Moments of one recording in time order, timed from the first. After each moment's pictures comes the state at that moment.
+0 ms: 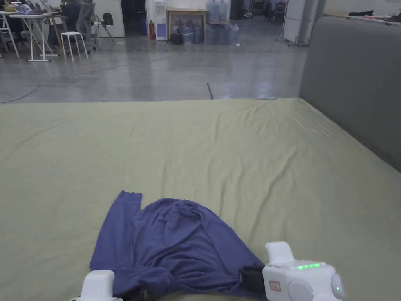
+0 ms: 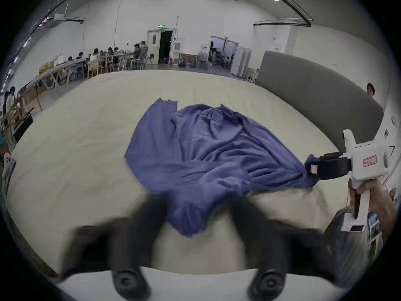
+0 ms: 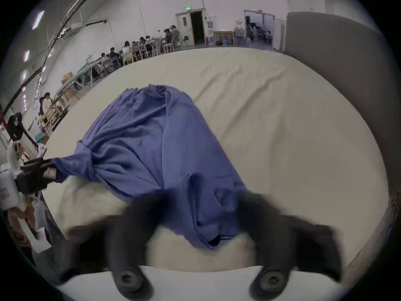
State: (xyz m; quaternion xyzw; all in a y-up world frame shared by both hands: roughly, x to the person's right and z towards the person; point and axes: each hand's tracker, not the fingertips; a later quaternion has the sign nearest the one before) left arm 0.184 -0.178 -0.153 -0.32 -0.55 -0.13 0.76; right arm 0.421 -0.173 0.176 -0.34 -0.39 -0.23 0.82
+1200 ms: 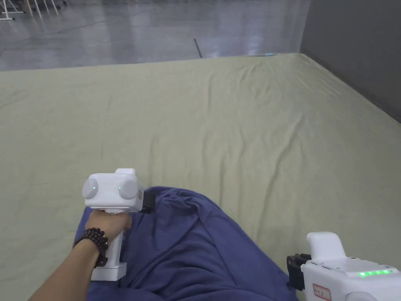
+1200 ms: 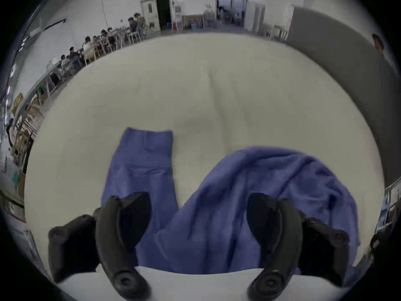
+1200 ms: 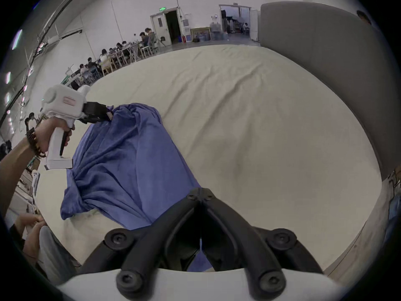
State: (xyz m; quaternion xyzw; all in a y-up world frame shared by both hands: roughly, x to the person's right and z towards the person) left arm 0.514 -0.182 -0.239 -0.41 -0.47 -0.31 0.72; right arm 0.454 -0.156 0.181 -0.34 -0.45 -0.26 0.78
